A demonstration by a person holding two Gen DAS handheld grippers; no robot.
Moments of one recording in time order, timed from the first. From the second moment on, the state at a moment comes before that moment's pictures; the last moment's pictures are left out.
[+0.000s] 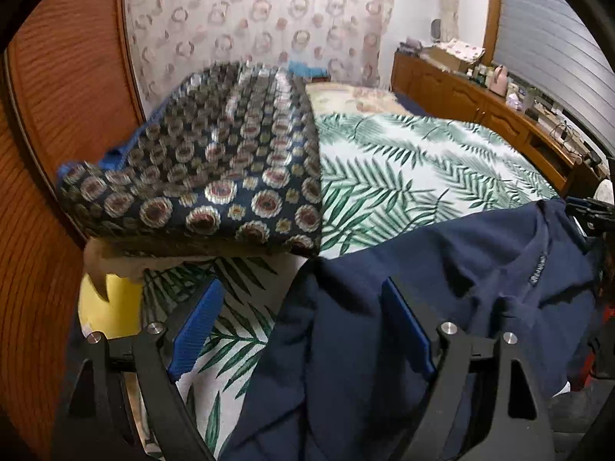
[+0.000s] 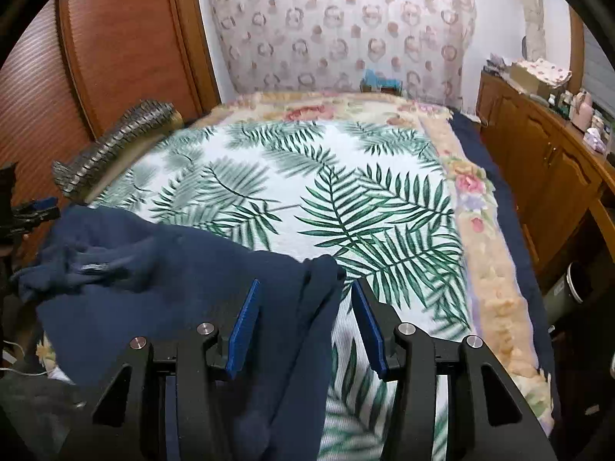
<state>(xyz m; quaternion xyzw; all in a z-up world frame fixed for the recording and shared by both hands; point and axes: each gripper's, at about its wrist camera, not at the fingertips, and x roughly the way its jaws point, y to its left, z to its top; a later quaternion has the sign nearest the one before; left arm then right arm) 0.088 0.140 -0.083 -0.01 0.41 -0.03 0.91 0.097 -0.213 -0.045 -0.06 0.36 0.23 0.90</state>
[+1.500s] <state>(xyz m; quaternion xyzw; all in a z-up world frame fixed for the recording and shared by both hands) -0.113 0.095 0.155 -0.06 0.07 -0.16 0.98 -0.121 -0.310 0.161 -0.02 0.05 0.30 0.95</state>
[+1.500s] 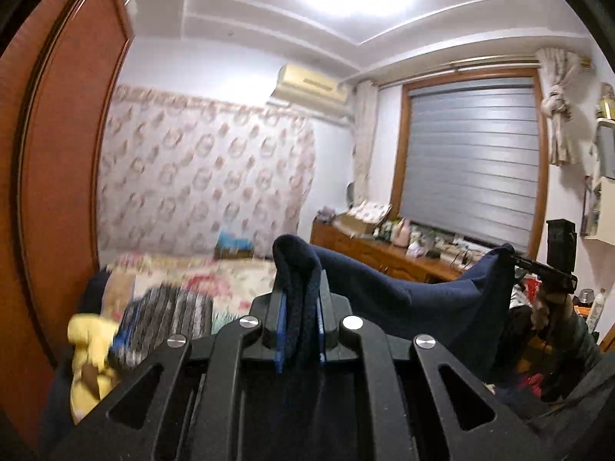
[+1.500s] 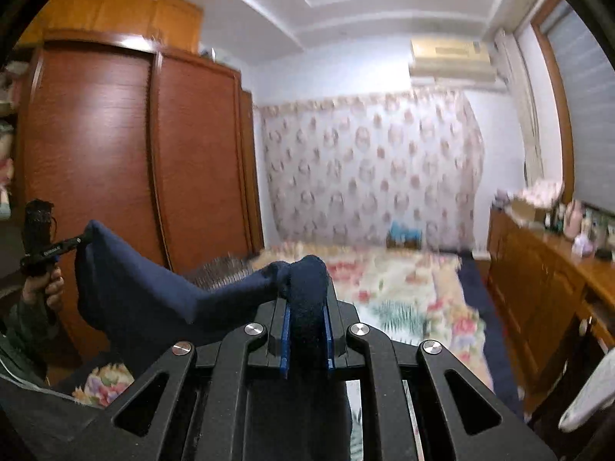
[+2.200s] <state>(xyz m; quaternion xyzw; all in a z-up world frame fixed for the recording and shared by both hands) 0.205 0.099 0.022 0.00 0.28 -0.08 0.96 0.220 -0.237 0.069 -0.12 0.28 0.13 0.94</state>
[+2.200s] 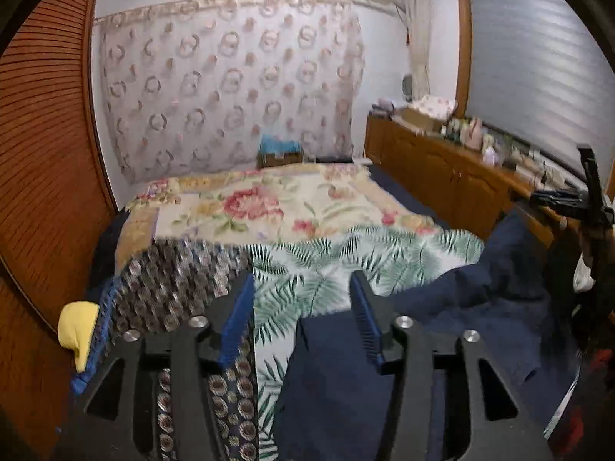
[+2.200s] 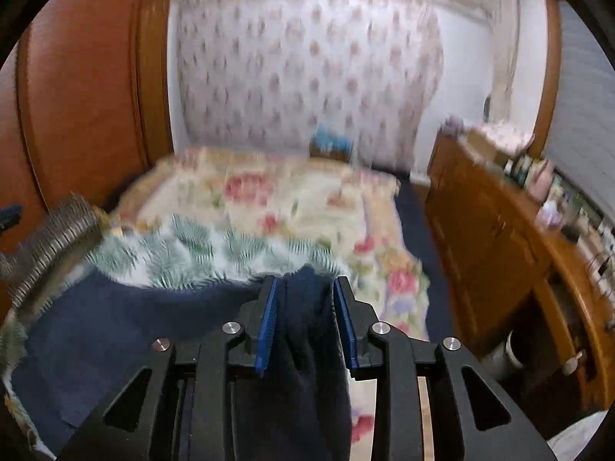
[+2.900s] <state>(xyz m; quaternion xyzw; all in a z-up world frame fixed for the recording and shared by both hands) 0.105 0.063 -0.064 -0.01 0.36 -0.12 0.92 0.179 -0.296 0.030 -0.06 0.38 0.15 0.91</state>
